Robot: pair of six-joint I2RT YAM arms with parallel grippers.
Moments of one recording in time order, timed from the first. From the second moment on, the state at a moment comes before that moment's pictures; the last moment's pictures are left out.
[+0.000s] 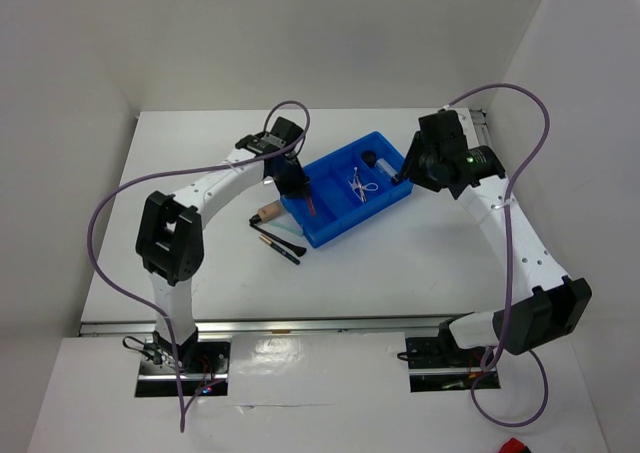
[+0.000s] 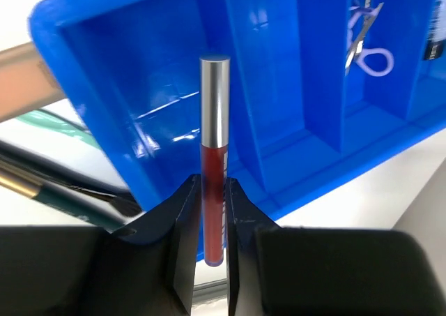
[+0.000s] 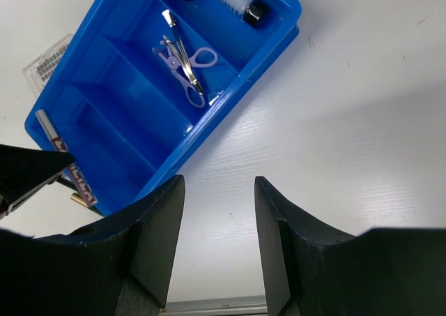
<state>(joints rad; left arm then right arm) -0.49 1.93 1.68 -0.80 0.06 -0.91 0.31 1.35 1.46 -0.92 0.22 0.62</state>
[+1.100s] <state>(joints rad) -0.49 1.67 1.64 -0.85 -0.09 -0.75 0.31 1.34 1.43 -0.92 0.22 0.62</state>
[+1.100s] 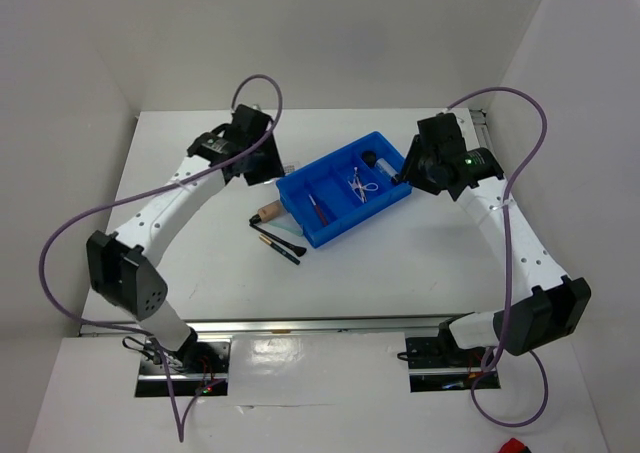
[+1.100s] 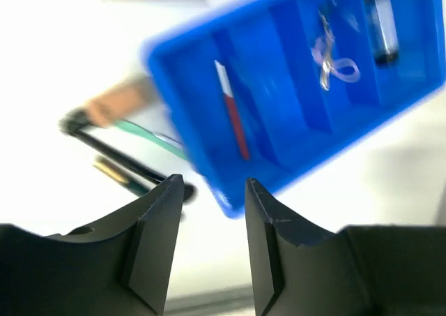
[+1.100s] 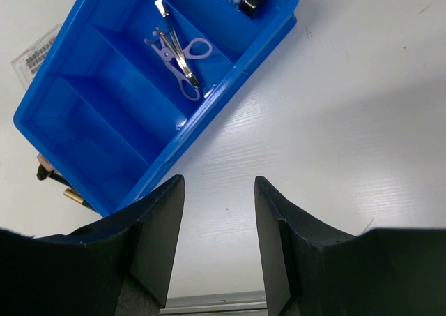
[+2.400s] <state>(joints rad) 0.06 1.19 1.57 -1.24 -0.15 -0.67 0.99 2.33 2.19 -0.91 0.25 1.17</state>
